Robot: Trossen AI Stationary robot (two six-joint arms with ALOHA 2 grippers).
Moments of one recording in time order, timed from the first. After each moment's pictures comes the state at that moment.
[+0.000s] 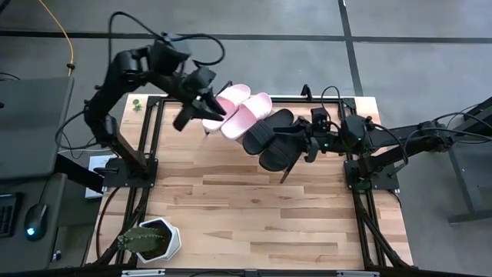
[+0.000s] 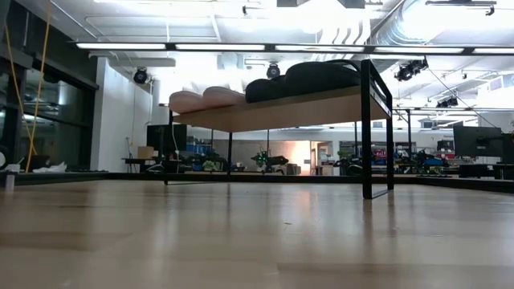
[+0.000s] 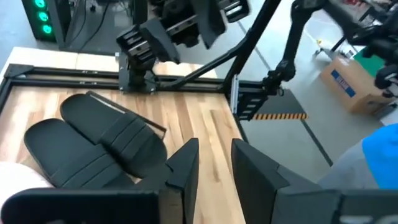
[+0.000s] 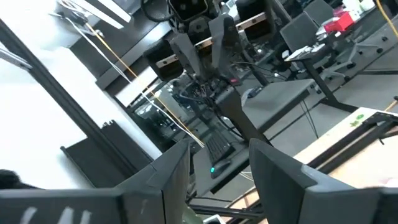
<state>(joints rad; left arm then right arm) 0.45 1.64 2.34 -1.31 0.64 0.07 0.14 1.10 1.02 0.28 0.22 0.65</state>
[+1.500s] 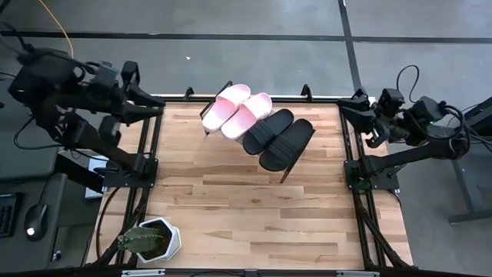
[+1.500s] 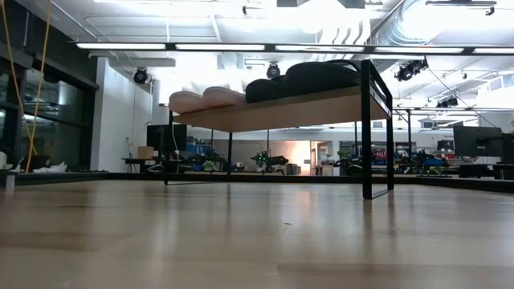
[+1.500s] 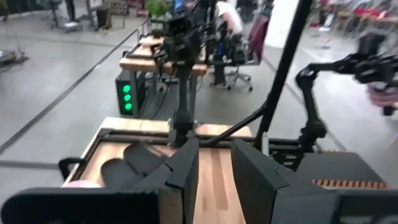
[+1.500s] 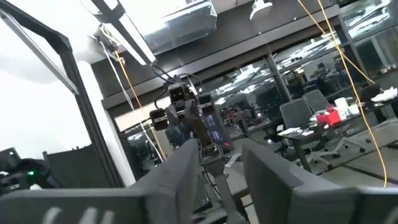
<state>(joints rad) -0.01 1.28 2.34 -1.26 -0.08 -0.11 0.09 0.65 1.02 0.05 0.21 0.32</state>
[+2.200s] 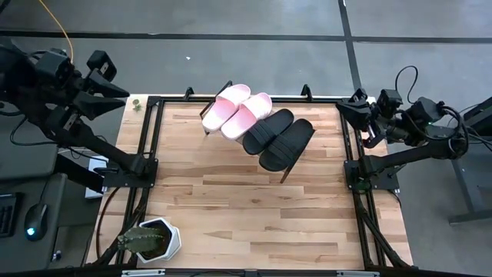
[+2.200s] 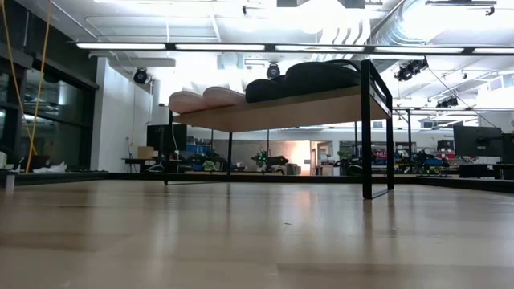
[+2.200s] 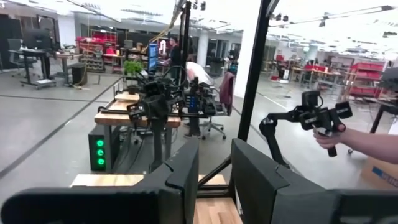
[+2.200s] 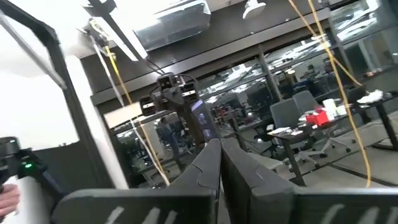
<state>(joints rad) -0.11 1.17 2.34 -1.12 -0.07 -0.09 0.09 0.66 1.02 0.04 0.24 0.29</state>
